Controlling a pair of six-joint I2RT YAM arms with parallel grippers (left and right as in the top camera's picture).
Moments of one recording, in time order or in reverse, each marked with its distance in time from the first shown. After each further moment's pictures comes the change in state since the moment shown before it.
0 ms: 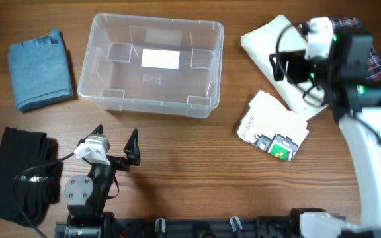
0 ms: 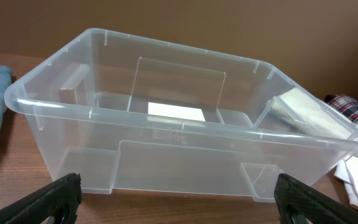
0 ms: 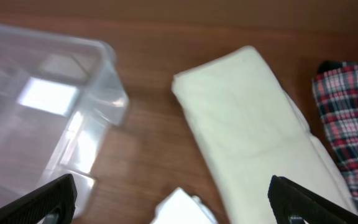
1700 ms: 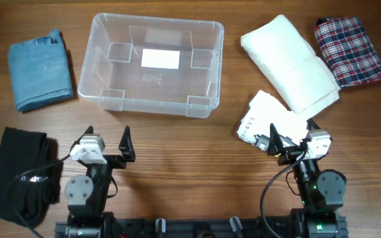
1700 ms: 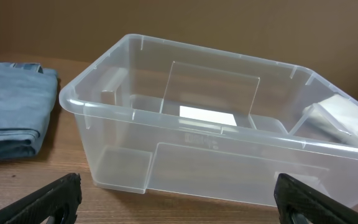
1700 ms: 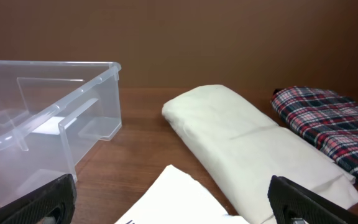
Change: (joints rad) left arm 0.000 -0.008 0.000 -0.014 -0.130 0.023; right arm 0.000 -1.306 -1.295 0.653 0.069 0.107
